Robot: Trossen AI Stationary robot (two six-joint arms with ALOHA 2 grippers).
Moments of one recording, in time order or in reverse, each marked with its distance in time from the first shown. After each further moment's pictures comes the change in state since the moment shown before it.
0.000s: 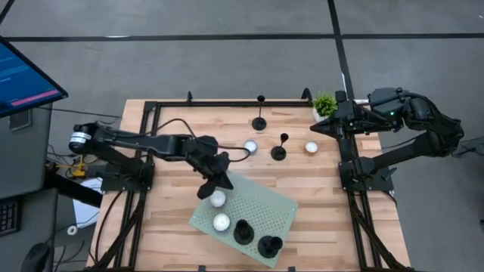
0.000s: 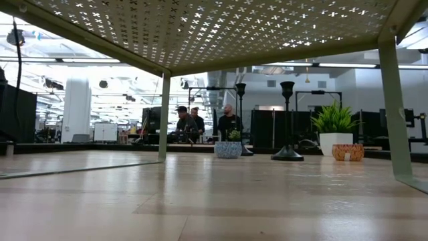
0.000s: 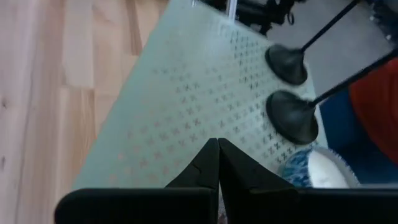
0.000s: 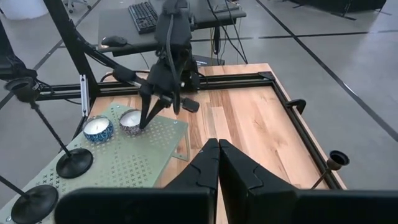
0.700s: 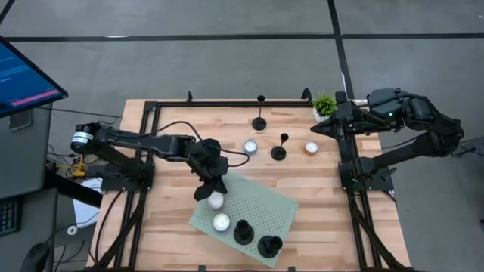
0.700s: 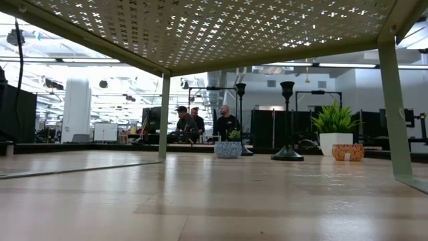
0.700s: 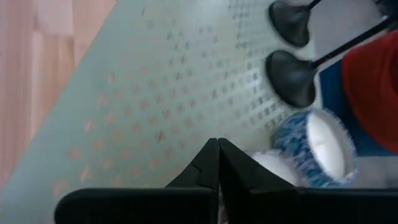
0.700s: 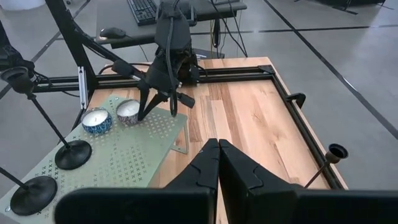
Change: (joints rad) left arm -0.003 0.008 0.012 -0.154 0.057 -0.010; right arm 0.000 0.000 0.000 -0.030 0.000 -0.004
